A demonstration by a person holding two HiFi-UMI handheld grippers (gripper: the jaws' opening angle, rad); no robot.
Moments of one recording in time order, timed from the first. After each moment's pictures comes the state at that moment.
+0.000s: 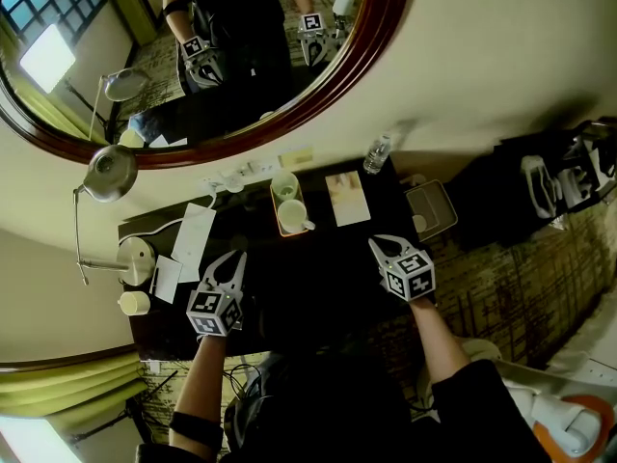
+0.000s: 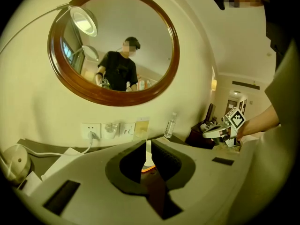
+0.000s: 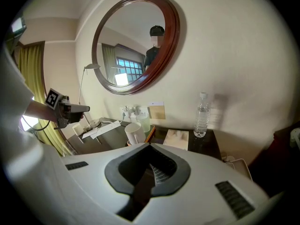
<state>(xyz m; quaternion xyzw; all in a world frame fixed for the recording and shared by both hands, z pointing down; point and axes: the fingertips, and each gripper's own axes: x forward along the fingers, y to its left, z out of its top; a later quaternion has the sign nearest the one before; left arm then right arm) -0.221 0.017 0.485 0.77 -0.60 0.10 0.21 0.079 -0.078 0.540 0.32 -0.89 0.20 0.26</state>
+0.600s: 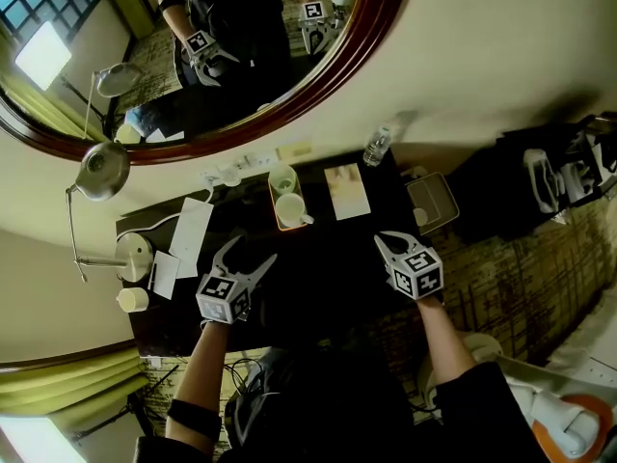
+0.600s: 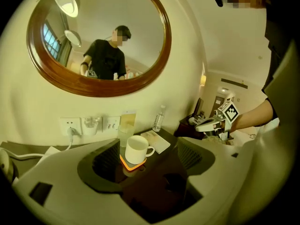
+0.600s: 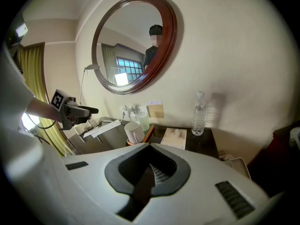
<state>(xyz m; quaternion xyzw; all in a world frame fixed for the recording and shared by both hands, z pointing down) -0.171 -0.004 0.494 0.81 -0.53 0.12 0.23 0.091 -0.074 0.531 0.32 -0.89 0.20 0.26</state>
